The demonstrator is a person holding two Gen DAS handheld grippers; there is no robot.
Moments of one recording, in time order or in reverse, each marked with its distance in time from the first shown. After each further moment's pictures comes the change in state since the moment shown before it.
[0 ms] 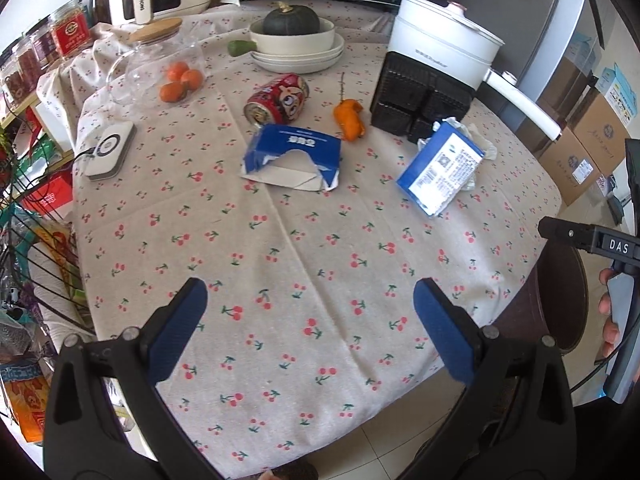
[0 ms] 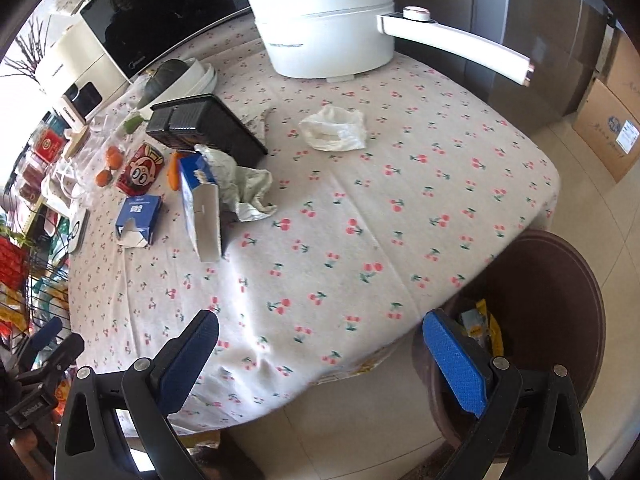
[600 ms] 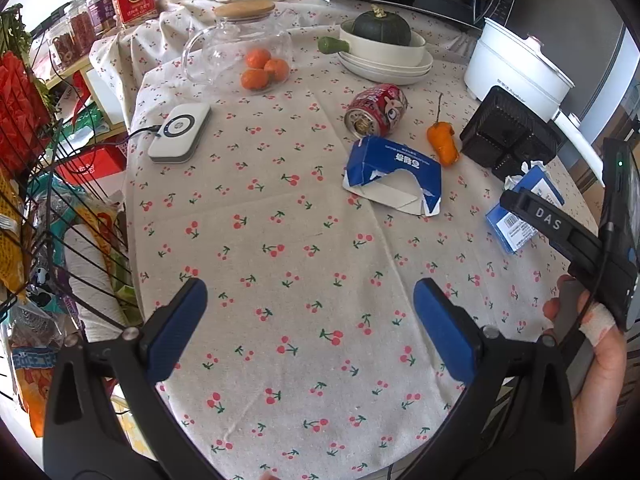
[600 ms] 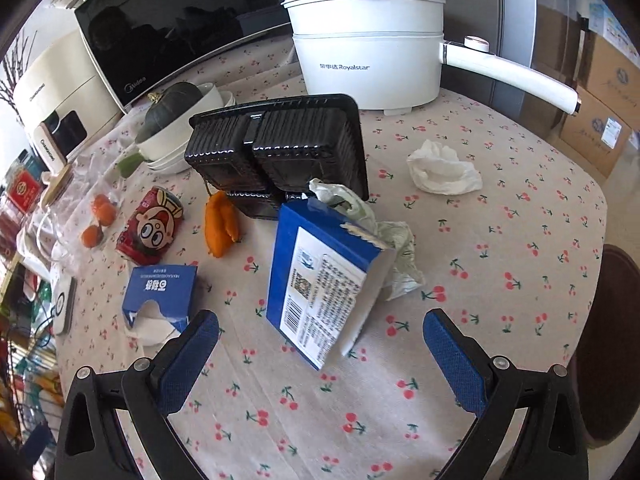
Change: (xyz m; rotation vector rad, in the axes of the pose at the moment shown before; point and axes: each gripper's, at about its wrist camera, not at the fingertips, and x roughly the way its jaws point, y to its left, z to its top) left arm 0.014 0.066 0.012 -0.135 -0.001 0.119; right arm 0.079 0.116 0.026 0.146 -0.217 -0.139
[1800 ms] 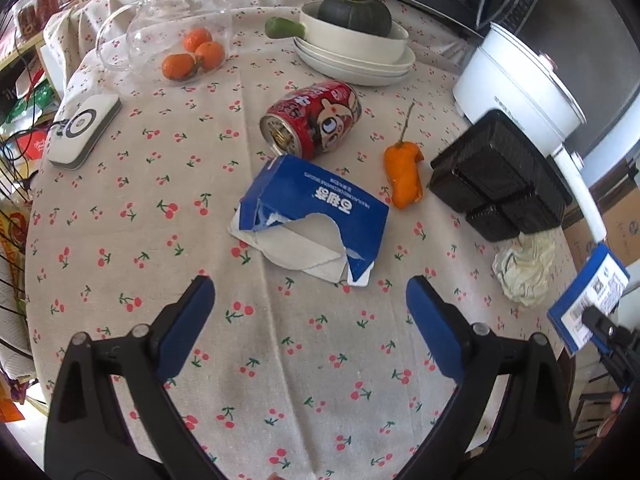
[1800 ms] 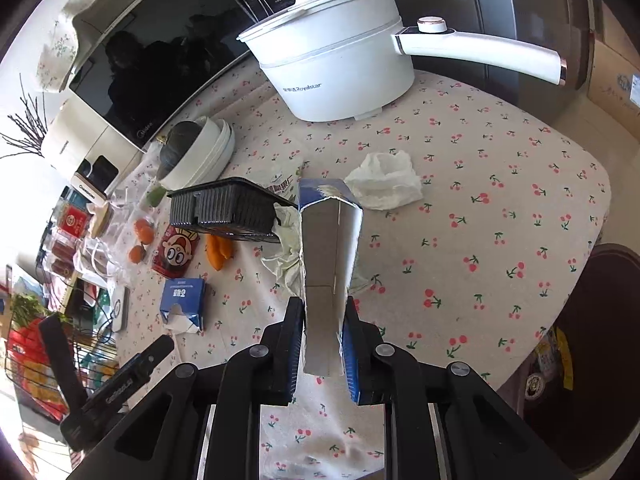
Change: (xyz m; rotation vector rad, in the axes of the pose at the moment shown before) left arm 0.067 -0.063 0.048 -0.158 0.023 -0.122; right arm -0.048 -0.125 0.044 0.070 0.127 0.293
